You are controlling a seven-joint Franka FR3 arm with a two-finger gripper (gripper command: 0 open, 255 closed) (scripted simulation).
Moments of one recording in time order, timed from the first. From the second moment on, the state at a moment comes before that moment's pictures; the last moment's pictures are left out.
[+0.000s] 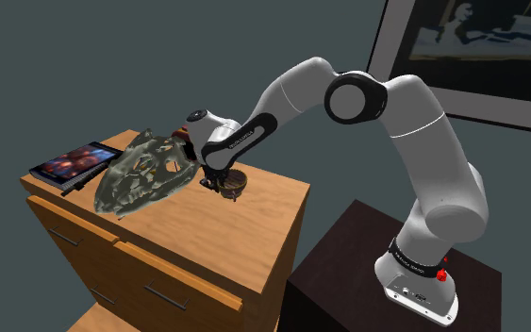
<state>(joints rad) 0.13 0.76 0.18 -1.54 -0.42 2.21 0.52</state>
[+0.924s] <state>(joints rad) 0.12 0.65 0.21 -1.54 -0.38 2.10 0.49</state>
